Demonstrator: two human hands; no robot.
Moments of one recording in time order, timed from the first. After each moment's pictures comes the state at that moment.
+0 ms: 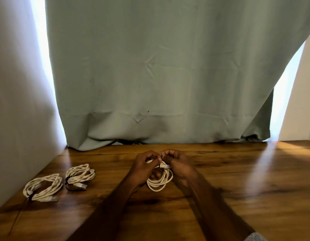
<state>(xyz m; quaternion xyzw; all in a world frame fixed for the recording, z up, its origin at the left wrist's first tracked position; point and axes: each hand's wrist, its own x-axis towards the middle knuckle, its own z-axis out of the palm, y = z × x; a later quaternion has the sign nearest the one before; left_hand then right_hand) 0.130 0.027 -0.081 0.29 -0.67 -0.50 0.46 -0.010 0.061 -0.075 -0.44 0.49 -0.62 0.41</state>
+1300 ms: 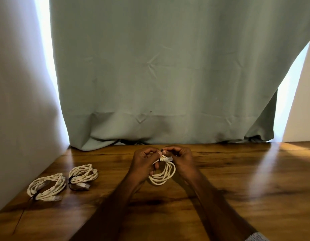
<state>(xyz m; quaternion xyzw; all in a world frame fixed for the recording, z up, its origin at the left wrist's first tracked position) 0.133 0.033 -0.065 0.27 -0.62 -0.52 0.53 -0.009 0.066 -0.066 -0.49 0.39 -0.69 0.36</state>
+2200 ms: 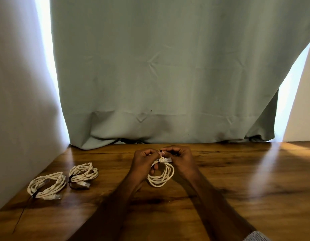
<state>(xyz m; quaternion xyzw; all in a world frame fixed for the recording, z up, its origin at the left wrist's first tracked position) 0.131 0.031 -0.070 0.33 -0.60 -0.52 0.51 -0.009 0.069 -0.064 -0.54 0.43 -0.66 0.30</state>
